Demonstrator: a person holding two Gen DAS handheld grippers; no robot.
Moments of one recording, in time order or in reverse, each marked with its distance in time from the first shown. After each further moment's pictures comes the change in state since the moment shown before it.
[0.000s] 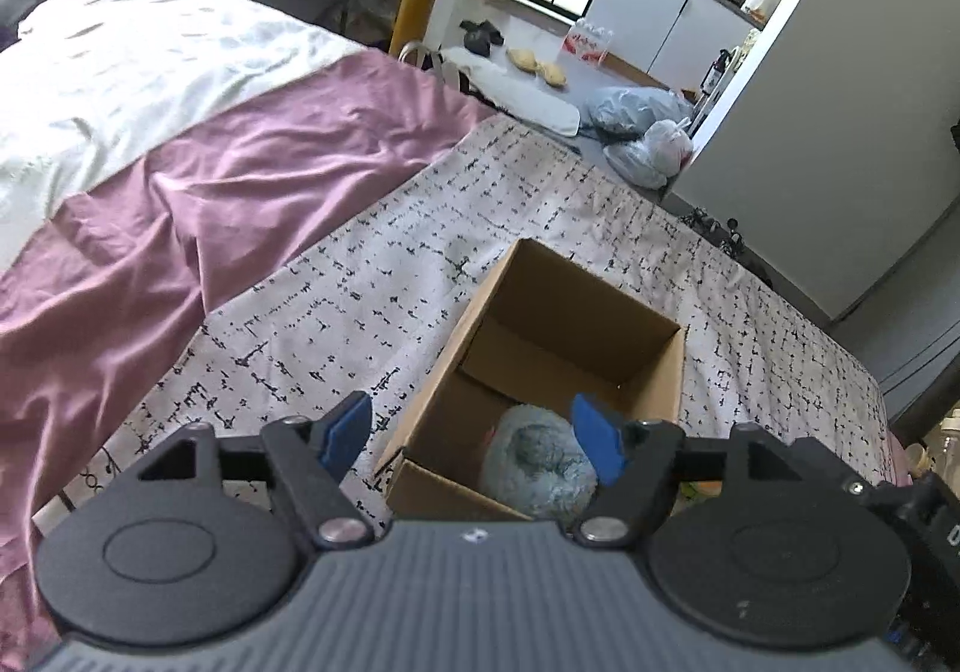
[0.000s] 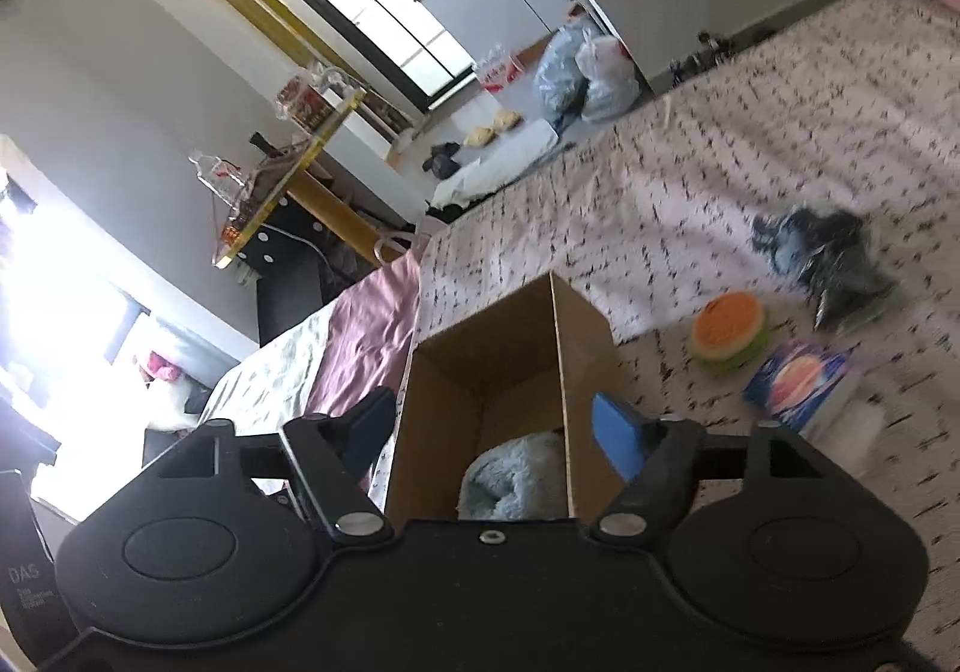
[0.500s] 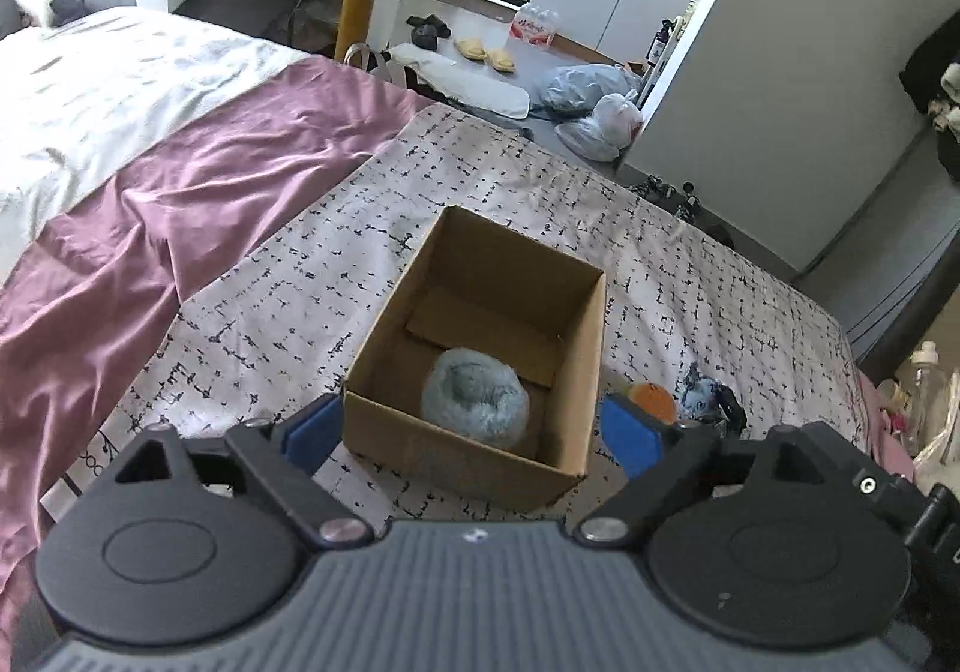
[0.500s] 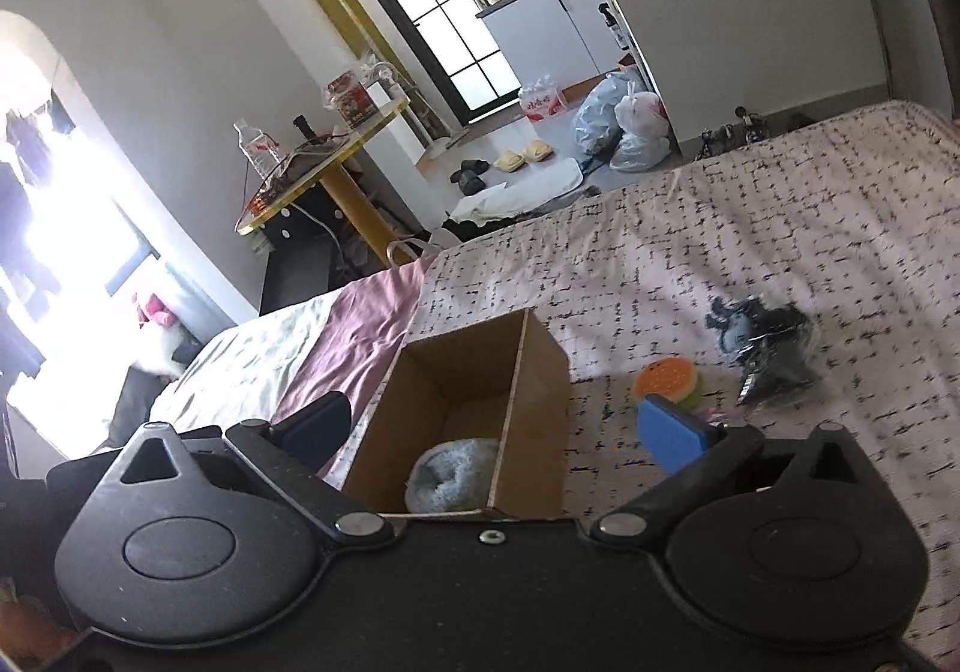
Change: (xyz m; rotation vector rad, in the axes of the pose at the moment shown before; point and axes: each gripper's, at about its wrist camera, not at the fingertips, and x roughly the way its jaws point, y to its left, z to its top) left arm -0.038 -0.034 -0.027 0.106 0.019 -0.044; right arm -0.056 -0.016 0.008 -0.213 -0.033 0.002
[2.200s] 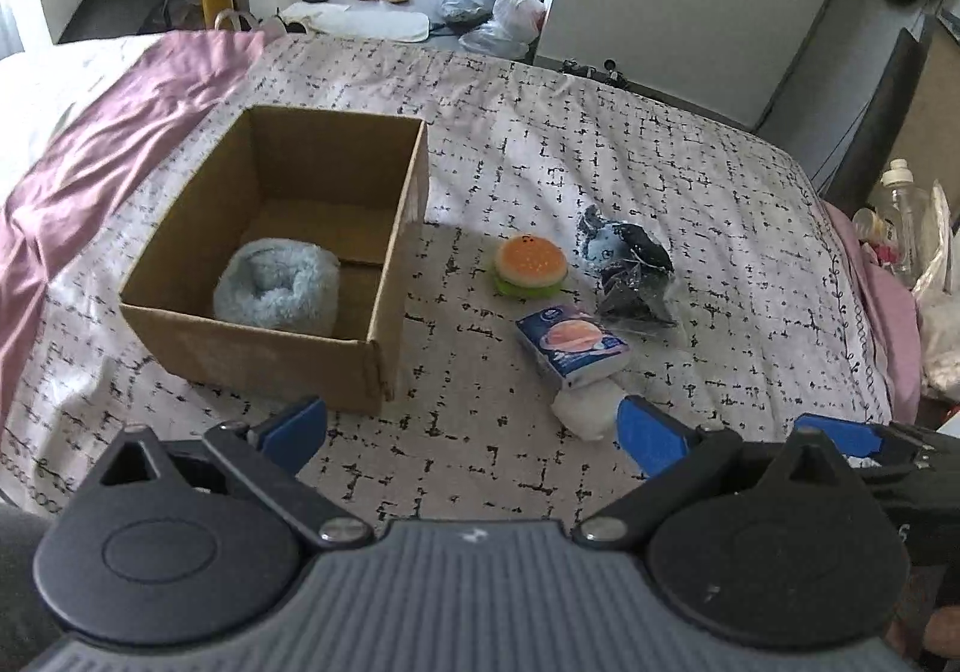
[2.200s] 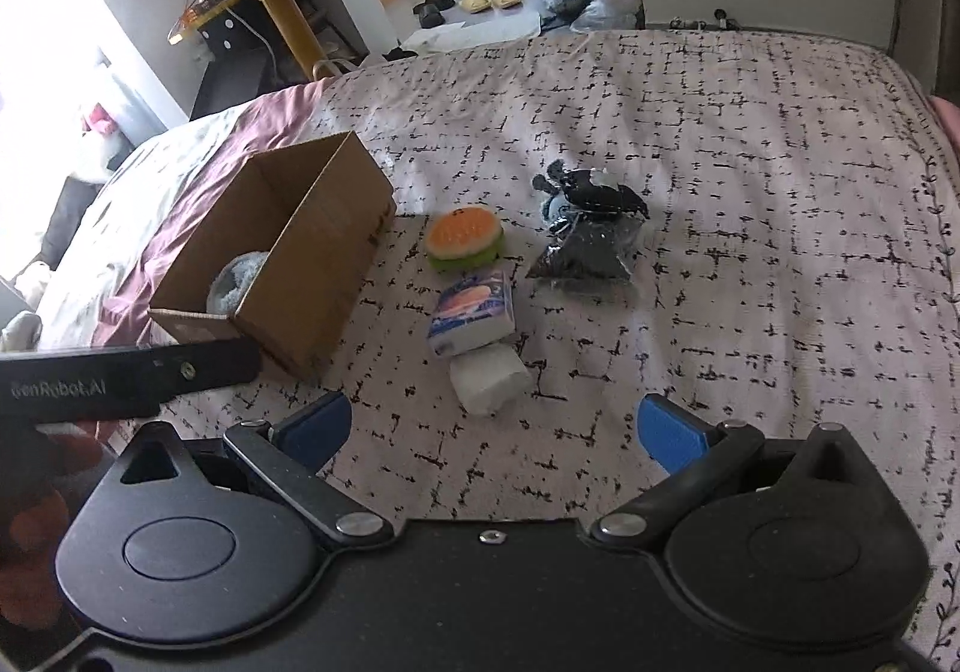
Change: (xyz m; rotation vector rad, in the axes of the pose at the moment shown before) left arm 0.051 -0.110 -0.069 0.231 0.141 -0.040; right arm 0.005 -0.105 0.000 -0.180 0.359 -0.114
